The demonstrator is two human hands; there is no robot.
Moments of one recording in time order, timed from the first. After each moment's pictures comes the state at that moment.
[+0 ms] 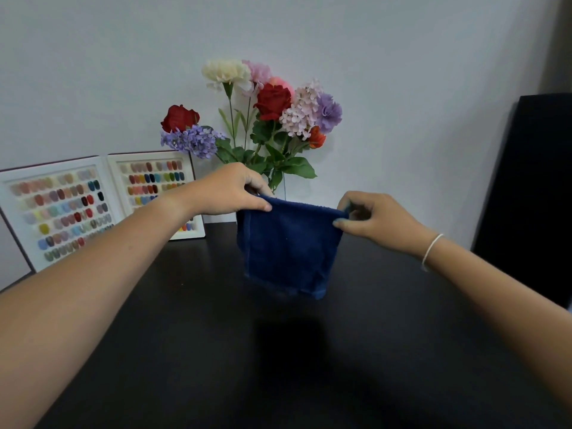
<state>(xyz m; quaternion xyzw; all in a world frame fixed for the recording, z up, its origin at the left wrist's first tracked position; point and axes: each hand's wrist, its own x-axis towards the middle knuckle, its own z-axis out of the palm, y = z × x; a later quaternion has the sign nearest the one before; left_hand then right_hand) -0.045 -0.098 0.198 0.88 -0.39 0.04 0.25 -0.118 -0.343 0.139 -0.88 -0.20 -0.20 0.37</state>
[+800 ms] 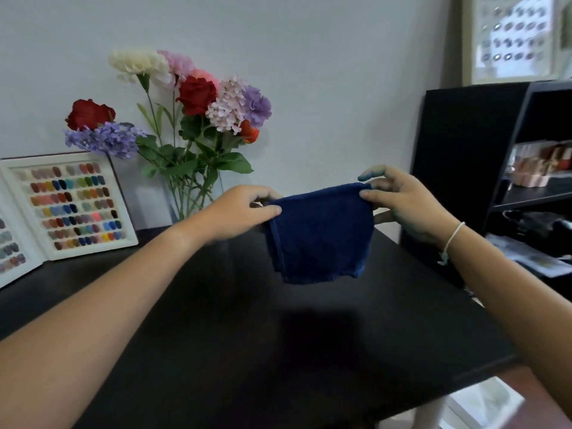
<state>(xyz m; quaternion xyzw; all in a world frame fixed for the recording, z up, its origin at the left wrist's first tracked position) -0.072 -0.192 0.153 0.79 -0.45 -0.02 0.41 -0.179 -0.439 0.138 -0.77 -0.05 -0.22 0.59</state>
